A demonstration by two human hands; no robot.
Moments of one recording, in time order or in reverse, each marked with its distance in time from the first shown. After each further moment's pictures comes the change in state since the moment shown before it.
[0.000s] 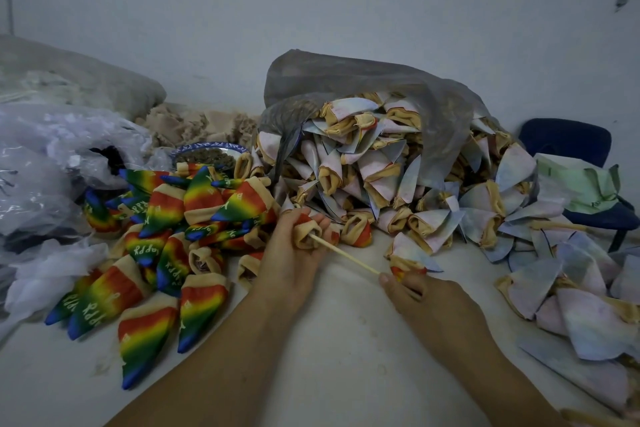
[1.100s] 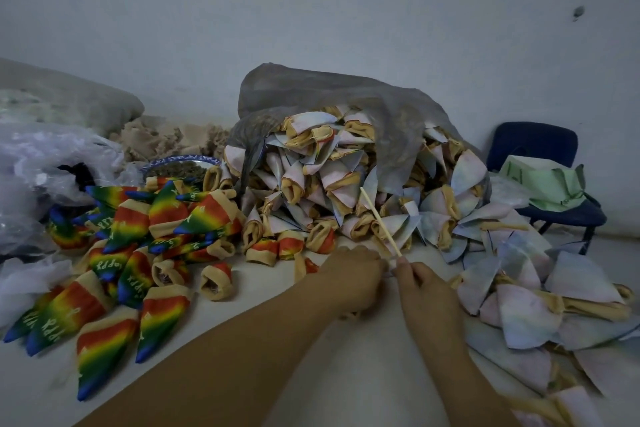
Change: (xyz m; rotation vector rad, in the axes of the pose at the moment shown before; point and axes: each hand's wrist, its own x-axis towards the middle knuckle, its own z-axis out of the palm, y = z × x) left_hand -0.006 -0.081 0.078 2.432 -0.811 0.479; right_hand 0.011 0.037 -0.007 0.324 0.242 0.272
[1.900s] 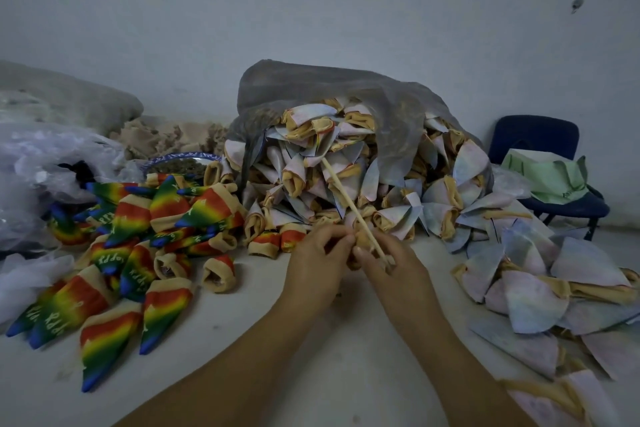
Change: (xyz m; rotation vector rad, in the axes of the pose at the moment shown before) left_hand -0.053 -0.008 0.001 -1.149 0.646 -0.398; right_hand -0.012 -0.024 0.010 0.330 -0.206 -0.230
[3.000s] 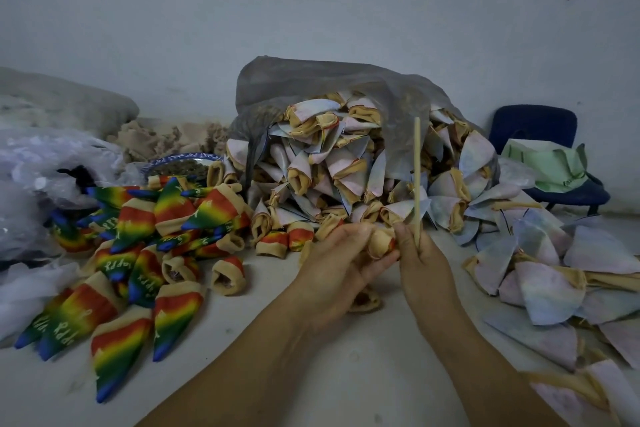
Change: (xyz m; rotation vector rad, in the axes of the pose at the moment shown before) left_hand -0.004 0.012 -0.005 -1.024 -0.366 -0.425; right_hand 0.005 -0.007 0.003 0.250 0.168 0.045
